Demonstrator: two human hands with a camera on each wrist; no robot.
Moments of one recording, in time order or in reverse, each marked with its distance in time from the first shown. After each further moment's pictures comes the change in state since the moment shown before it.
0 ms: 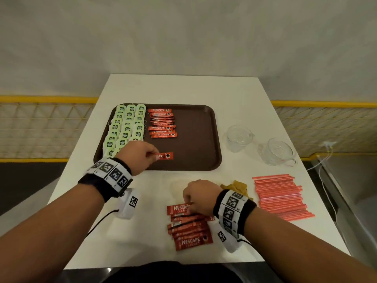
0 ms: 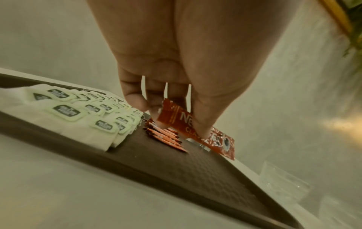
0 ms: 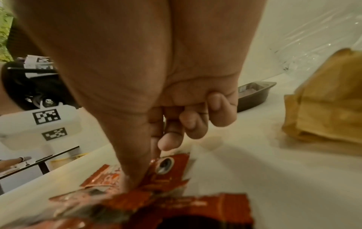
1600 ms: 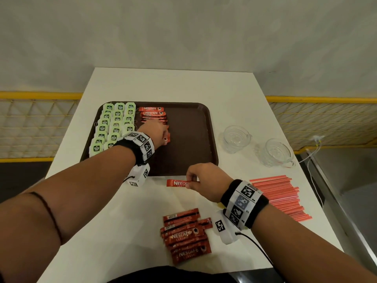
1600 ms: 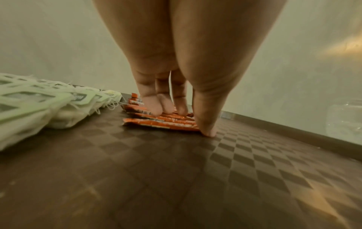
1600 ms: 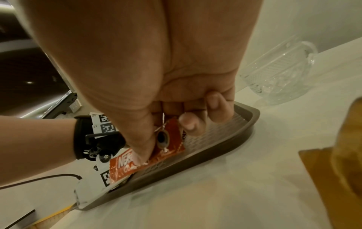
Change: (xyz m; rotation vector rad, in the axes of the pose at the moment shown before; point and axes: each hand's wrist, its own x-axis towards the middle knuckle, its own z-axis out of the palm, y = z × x) left_hand 0.134 0.018 0.021 0.354 -0.060 0.116; right_hand 0.001 0.025 -0.041 0.300 0.264 0.071
